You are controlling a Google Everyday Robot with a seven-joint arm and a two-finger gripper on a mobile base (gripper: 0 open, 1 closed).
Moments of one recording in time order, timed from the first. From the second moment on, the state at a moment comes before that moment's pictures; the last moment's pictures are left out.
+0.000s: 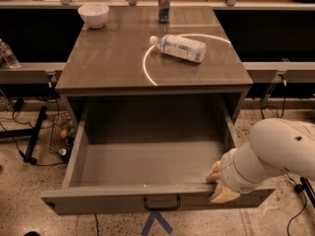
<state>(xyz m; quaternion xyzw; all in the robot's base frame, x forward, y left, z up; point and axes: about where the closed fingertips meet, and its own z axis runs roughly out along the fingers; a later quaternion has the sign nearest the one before) 0.391 -0.161 0.664 -0.70 0.69 0.06 0.15</state>
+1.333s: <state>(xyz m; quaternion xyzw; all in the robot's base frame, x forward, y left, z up) 0.417 -0.152 0.689 -0.70 0.69 0.04 0.17</state>
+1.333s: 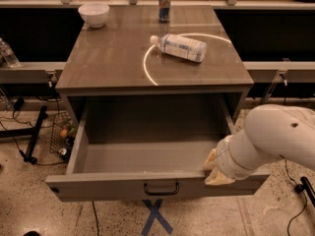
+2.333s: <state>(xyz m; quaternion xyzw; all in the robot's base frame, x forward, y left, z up) 0.374 -0.188 0.740 -0.69 0.70 0.00 0.18</state>
